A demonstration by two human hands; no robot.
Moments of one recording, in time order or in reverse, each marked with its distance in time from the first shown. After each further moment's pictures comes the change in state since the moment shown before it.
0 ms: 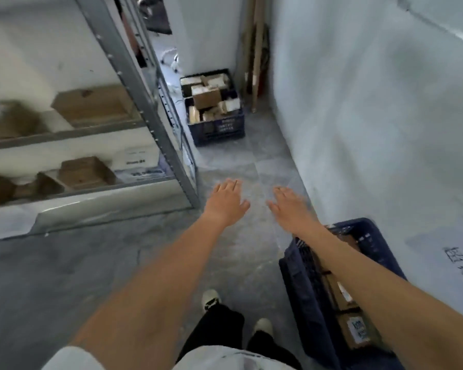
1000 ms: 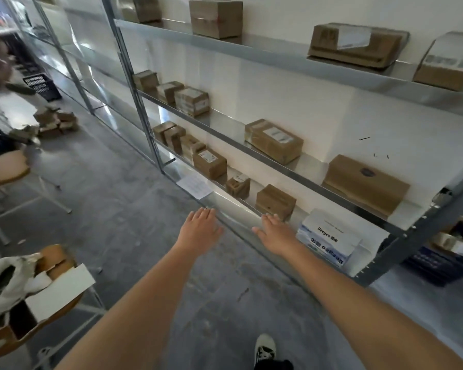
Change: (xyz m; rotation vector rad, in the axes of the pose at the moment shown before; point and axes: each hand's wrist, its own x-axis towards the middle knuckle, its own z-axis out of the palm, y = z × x) left_hand -0.262 -0.549 -0.044 -0.134 0.225 -0.928; right_hand 0.167 -0.618 0.102 -0.311 -0.290 -0.811
